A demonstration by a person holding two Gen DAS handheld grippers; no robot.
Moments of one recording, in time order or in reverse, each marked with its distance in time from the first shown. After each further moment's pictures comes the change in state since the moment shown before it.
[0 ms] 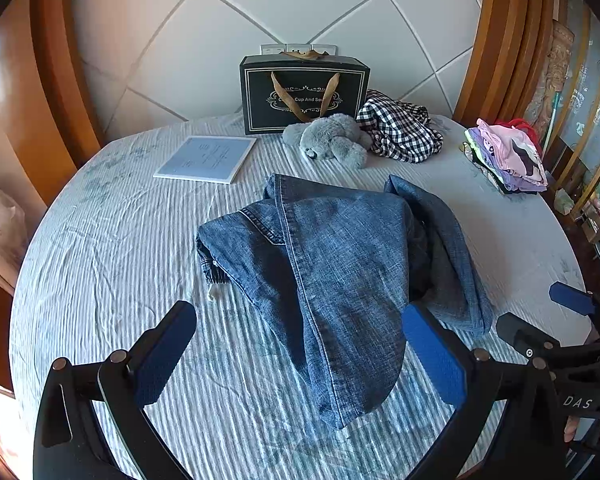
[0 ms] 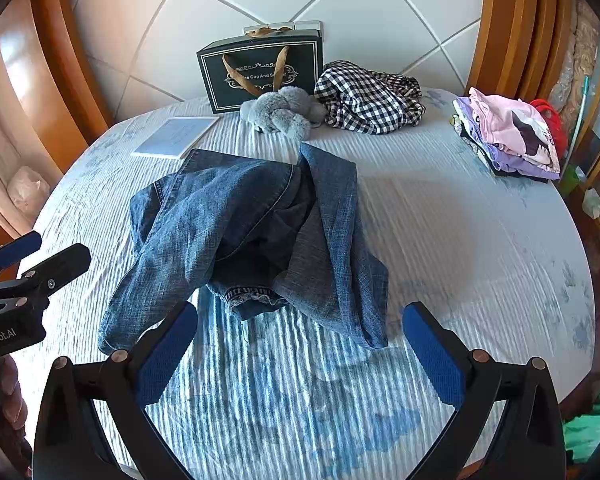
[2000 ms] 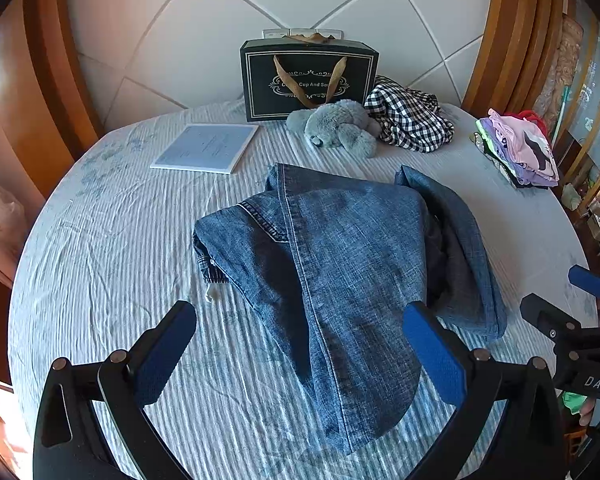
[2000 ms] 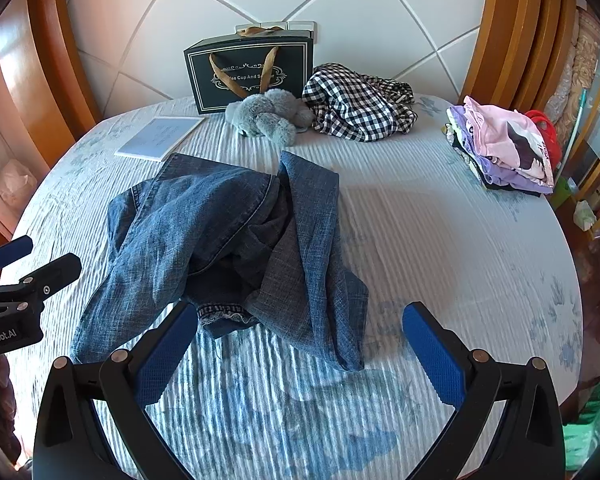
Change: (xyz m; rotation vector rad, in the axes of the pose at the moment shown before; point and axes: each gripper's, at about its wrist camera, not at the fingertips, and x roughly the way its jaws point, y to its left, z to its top) left arm 0.025 0.006 0.015 0.007 0.048 0.034; right arm 0.016 -0.011 0.015 -0.030 0.004 -0.047
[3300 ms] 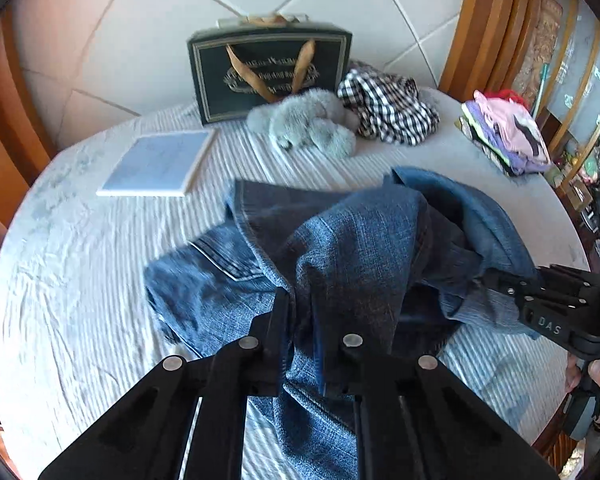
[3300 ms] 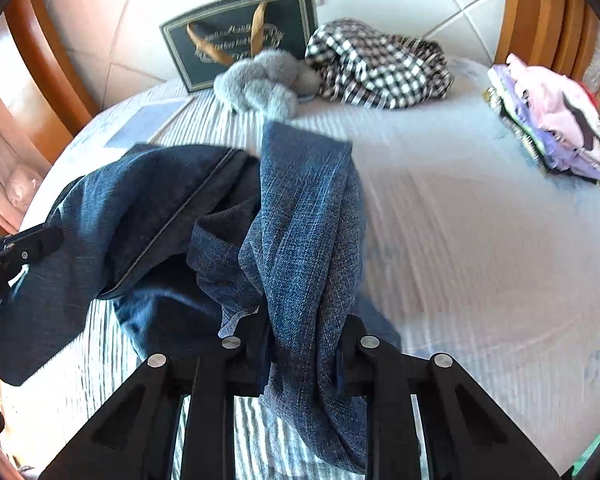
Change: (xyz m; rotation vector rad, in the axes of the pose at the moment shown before) left arm 0.051 -0.002 0.050 0.086 -0.010 -0.082; right arm 0.086 -0.044 0.031 0.039 0.033 0.121
